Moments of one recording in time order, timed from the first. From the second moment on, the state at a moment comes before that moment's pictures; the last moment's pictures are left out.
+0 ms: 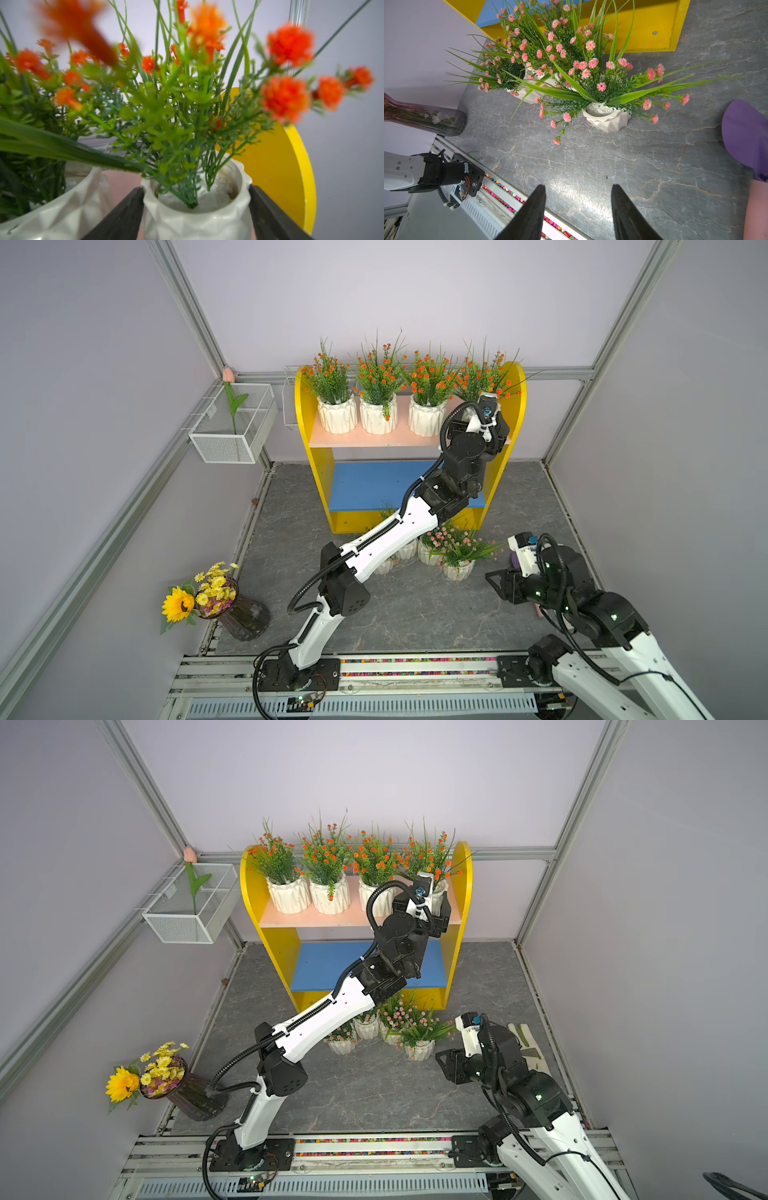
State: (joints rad) left arm -1.05 2.20 2.42 0.08 -0.66 0.21; right arm 0.49 0.59 0.78 -0.93 -0.18 0.42
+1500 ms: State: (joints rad) left arm -1.06 2.06 2.13 0.21 -0.66 0.25; right arm 0.49 0.58 0.78 -0.93 -0.18 0.42
